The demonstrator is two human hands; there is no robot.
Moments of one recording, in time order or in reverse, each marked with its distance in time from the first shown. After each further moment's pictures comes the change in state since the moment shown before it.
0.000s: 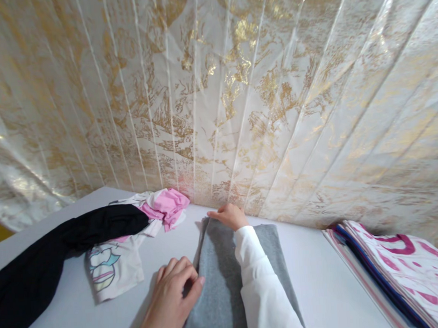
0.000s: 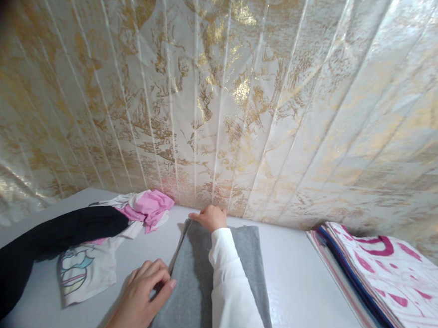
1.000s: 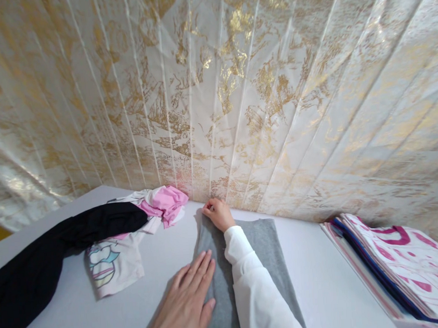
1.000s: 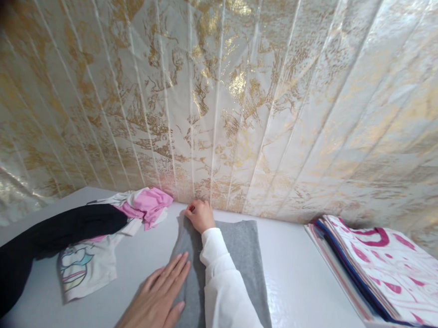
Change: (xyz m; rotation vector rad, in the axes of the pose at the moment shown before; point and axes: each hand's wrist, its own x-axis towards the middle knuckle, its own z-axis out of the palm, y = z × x) left_hand -0.018 -0.002 0.017 0.430 0.064 0.478; right_hand 0.013 0.000 0.043 0.290 0.180 -0.235
